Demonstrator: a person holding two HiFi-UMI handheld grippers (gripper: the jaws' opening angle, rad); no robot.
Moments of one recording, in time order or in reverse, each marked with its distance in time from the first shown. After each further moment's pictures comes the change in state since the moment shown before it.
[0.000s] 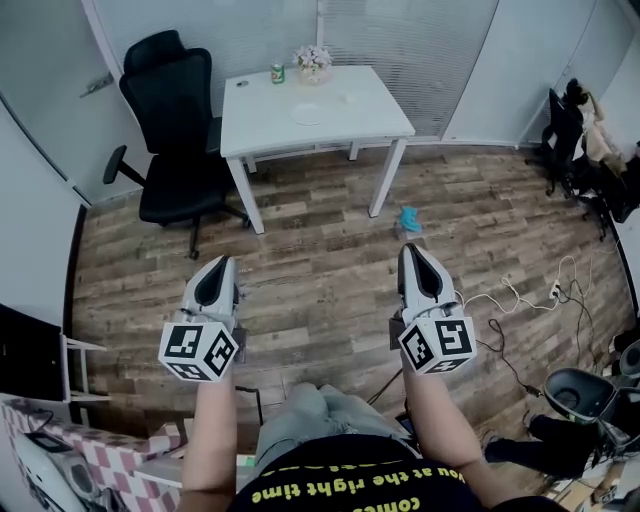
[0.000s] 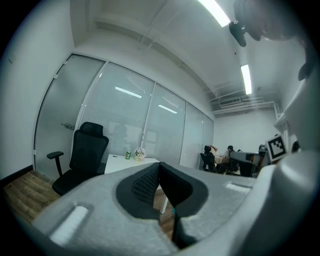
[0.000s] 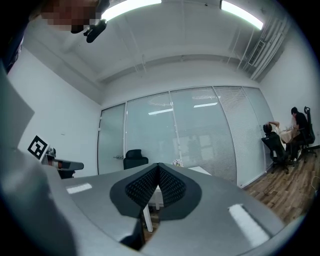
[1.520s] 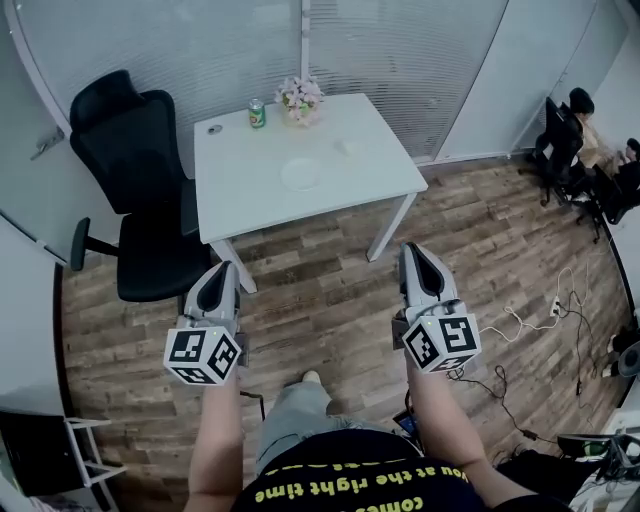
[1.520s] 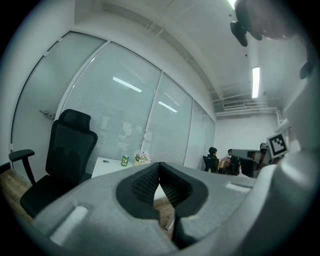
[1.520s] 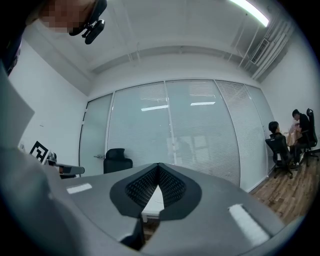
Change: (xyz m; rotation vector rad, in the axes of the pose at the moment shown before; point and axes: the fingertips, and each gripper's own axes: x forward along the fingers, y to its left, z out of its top) left arm 0.313 0.164 0.036 -0.043 0.007 -0.080; right arm 0.321 -0.076 -0.001 -0.027 0.003 -0.078
